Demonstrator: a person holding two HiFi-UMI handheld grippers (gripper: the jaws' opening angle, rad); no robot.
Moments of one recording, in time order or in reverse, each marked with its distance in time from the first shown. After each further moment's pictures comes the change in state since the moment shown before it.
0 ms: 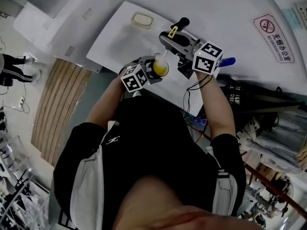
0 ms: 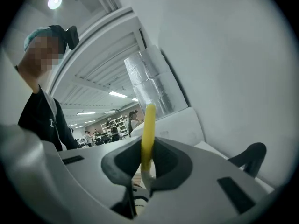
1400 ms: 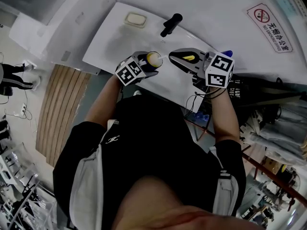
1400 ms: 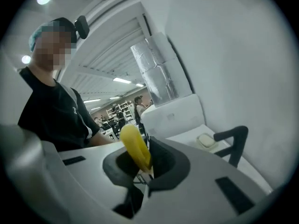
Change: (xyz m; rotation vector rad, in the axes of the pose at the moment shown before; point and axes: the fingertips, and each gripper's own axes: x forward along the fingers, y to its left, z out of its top) left arm 0.006 0.022 -0.012 -0.193 -0.003 -0.007; right arm -0.071 0.044 -0.033 -0.020 0.205 0.036
